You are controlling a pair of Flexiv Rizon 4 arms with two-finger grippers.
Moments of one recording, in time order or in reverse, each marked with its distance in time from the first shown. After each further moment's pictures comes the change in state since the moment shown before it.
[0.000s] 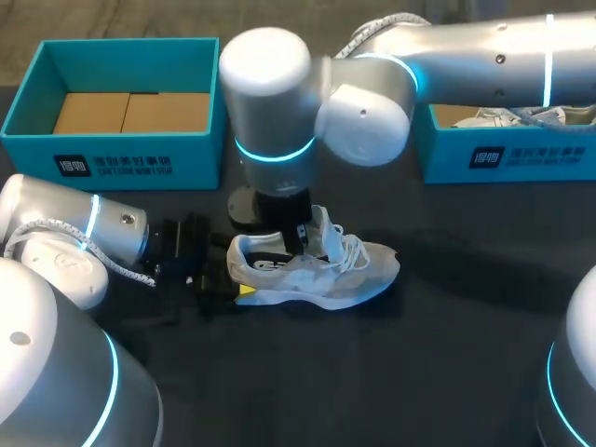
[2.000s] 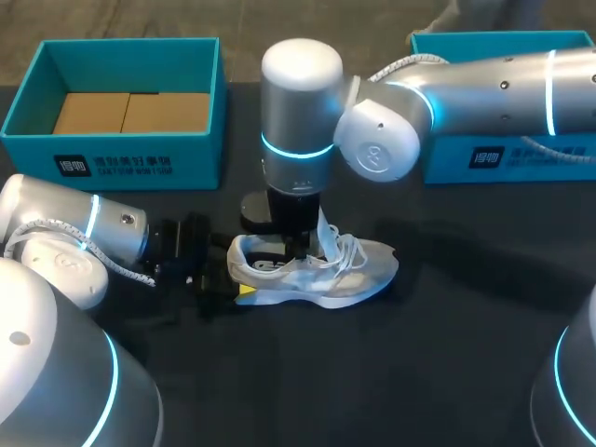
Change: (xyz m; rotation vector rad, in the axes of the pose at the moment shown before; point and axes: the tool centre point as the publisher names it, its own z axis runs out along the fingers) left arm 0.000 0.000 0.000 0.000 -0.001 -0.001; right arm -0.003 0.009 0.048 -0.155 0.138 0.037
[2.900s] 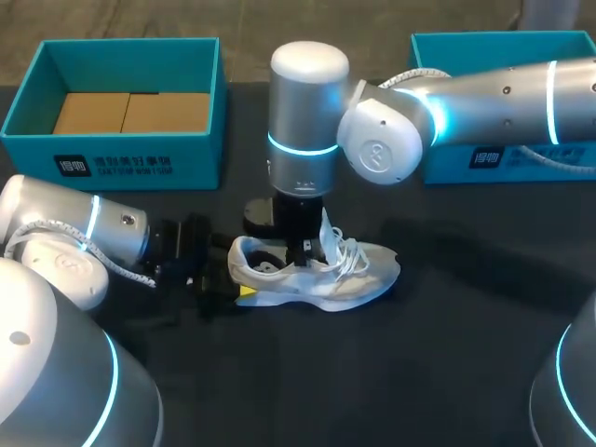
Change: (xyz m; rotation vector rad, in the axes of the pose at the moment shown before) left arm 0.002 -0.001 0.001 0.001 0.003 0.003; right arm 0.031 -0.002 0.005 -0.034 0.124 0.093
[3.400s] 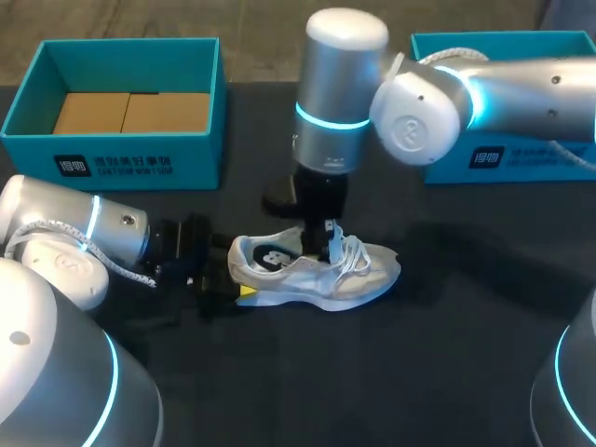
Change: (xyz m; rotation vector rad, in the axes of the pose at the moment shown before) left arm 0.000 0.000 0.000 0.000 -0.001 -0.001; right arm 0.002 -0.017 -0.053 -0.062 -0.027 -0.051
